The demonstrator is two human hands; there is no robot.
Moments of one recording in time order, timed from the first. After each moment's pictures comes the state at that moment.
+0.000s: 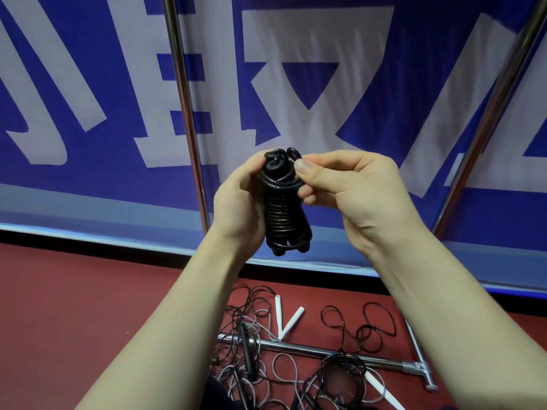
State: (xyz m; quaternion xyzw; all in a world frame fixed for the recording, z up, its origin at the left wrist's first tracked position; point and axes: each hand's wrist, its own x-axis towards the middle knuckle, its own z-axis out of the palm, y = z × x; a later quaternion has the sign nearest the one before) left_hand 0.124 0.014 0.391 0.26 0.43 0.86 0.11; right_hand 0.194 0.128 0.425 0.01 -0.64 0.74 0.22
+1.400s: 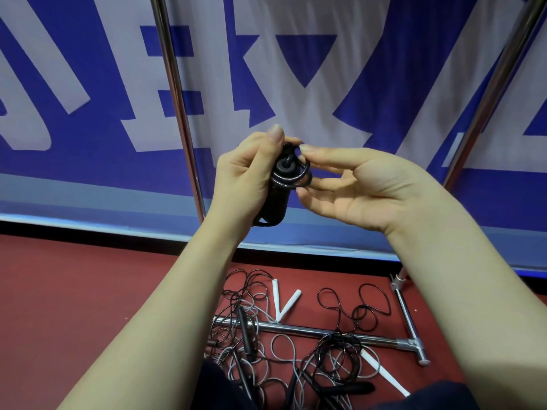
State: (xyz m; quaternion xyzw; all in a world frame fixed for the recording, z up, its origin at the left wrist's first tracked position) left_hand 0.123 0.021 0.385 0.28 0.59 0.75 -0.08; right_hand 0.195 0.145 0.430 -0.09 -0.51 0.85 -0.03
